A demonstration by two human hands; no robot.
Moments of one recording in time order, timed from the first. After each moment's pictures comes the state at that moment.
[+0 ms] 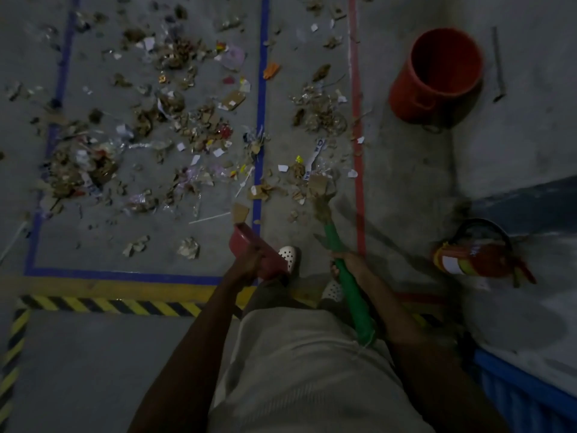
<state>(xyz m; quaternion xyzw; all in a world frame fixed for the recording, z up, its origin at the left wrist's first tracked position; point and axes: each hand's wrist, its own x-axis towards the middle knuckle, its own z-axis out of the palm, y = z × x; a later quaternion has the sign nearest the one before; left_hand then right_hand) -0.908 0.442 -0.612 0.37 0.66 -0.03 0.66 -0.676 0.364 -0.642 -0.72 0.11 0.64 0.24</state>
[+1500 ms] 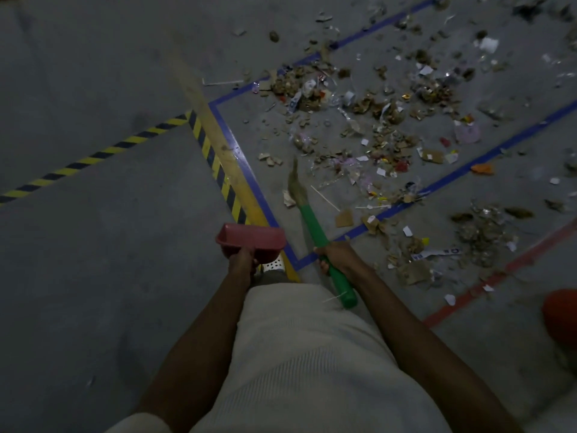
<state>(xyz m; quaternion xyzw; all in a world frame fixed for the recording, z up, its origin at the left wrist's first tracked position) -1.084 0.214 -0.642 -0.22 0.76 0.40 0.46 -0.928 0.372 -0.627 -0.61 -0.40 0.68 -0.08</state>
